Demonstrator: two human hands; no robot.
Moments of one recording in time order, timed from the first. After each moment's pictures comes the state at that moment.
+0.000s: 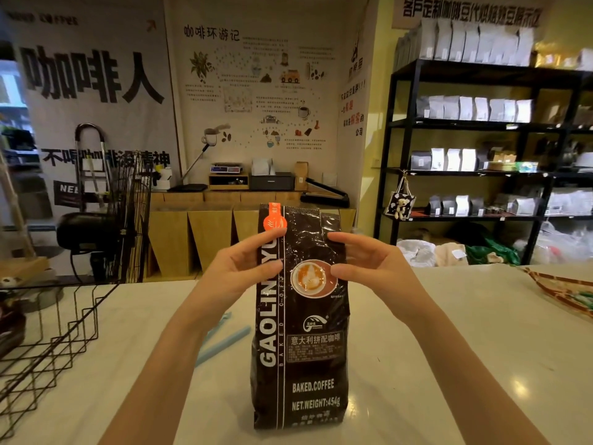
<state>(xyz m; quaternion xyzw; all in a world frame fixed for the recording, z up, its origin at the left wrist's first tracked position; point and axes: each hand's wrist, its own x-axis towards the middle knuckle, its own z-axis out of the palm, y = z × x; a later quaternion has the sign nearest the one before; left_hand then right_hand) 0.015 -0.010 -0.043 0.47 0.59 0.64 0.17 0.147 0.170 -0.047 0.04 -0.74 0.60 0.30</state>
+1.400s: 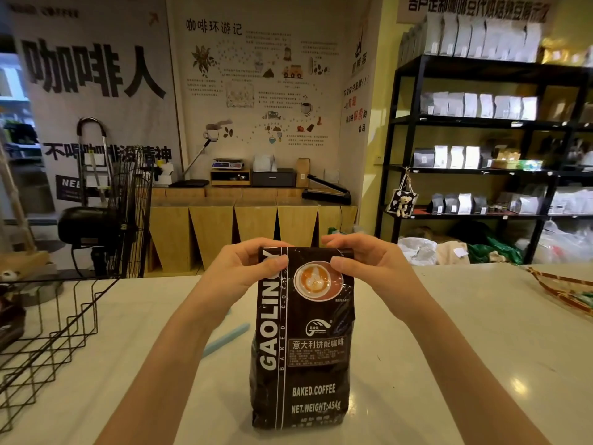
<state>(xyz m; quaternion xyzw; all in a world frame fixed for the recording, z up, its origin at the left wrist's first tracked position) 0.020 -0.003 -0.041 0.42 0.64 0.63 0.17 0.145 0.168 -0.046 0.03 -0.76 0.58 0.30</state>
